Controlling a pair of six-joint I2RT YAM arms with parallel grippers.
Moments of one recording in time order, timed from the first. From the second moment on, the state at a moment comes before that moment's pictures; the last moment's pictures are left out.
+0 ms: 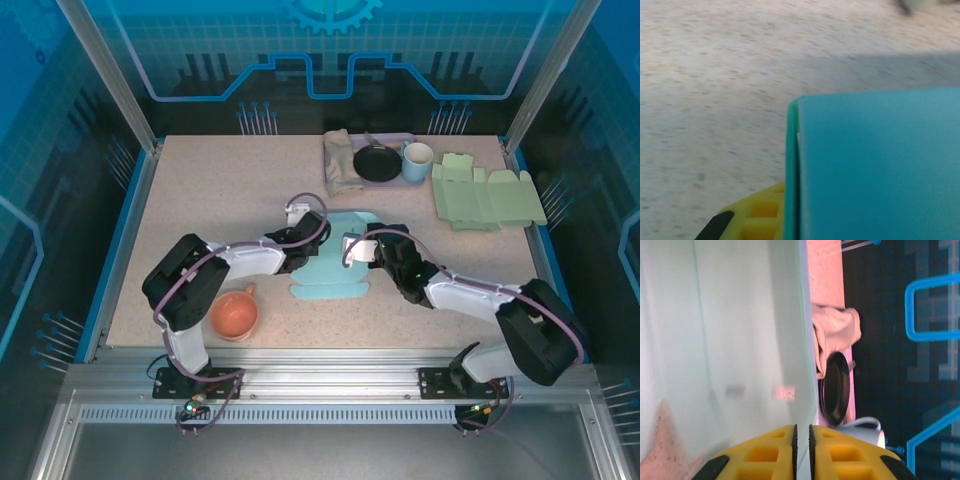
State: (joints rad) left arm -0.65 1.82 1.01 -0.13 -0.55 -0.59; right arm 0.64 1.37 0.58 0.31 0.30 -1.13
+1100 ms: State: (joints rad) left arm -0.68 1.72 0.80 0.11 -0.60 -0.48; right arm 0.59 1.58 1.22 -0.47 0.00 0.63
